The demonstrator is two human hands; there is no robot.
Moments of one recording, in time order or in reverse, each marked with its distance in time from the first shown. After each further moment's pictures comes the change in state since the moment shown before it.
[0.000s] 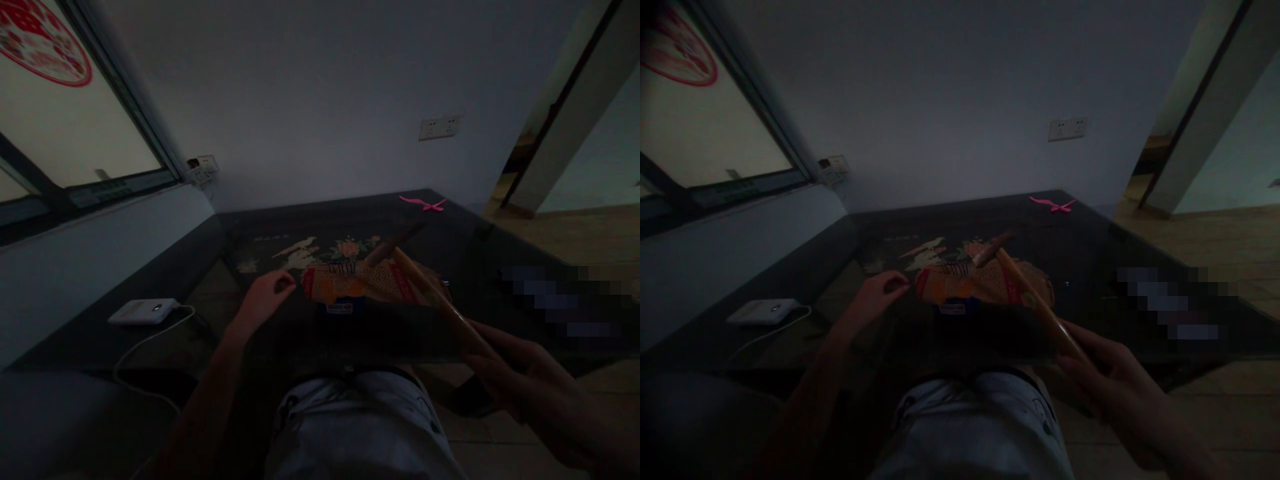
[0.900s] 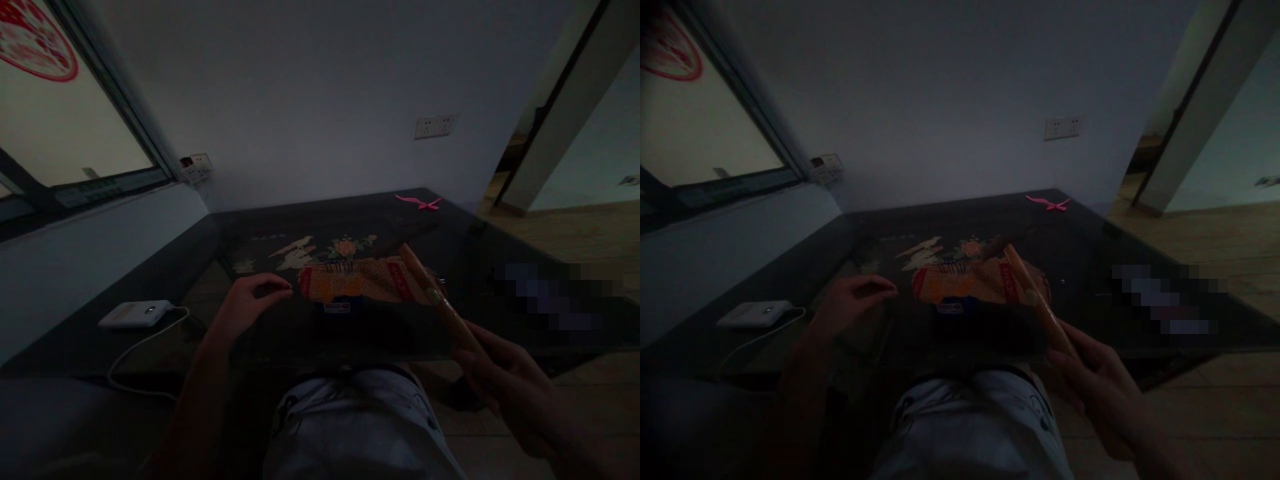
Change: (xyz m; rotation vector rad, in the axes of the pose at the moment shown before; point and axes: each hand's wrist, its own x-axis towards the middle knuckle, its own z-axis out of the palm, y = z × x) left_hand -0.020 0.029 -0.031 -0.315 0.028 -0.028; right_hand 0.000 0.009 0.015 0.223 0.038 -0.024
